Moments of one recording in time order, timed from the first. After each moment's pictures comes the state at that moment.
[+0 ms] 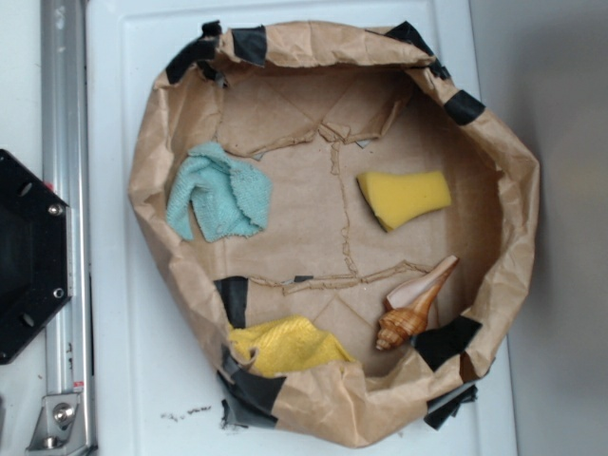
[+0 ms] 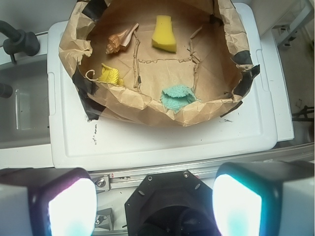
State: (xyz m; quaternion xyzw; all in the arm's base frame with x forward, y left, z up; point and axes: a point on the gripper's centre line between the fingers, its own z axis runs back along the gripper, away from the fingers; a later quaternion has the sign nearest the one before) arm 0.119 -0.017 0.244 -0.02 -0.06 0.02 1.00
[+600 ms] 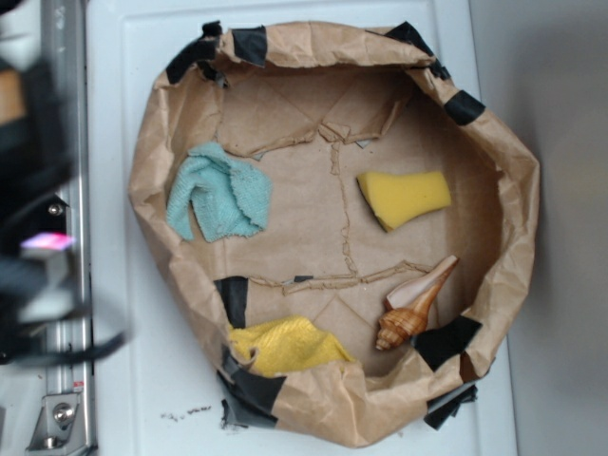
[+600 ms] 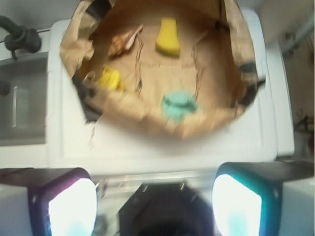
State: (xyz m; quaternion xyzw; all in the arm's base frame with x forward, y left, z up) arm 0.169 0.011 0.214 0.00 -0.04 0.00 1.00
